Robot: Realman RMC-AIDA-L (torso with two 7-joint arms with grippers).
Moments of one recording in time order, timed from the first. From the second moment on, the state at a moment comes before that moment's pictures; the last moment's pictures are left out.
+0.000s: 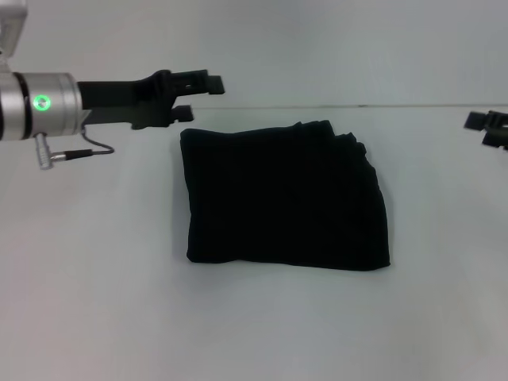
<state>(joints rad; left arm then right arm) -0.77 -1.96 0.78 0.62 1.95 1.25 -2.47 0.59 1.89 -0.49 -0.57 -2.02 -1.33 2.15</state>
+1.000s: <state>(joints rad) -0.71 -1.93 0.66 0.63 1.96 1.33 -2.48 0.96 1.97 -0.93 -0.69 -2.57 -1.35 2.44</state>
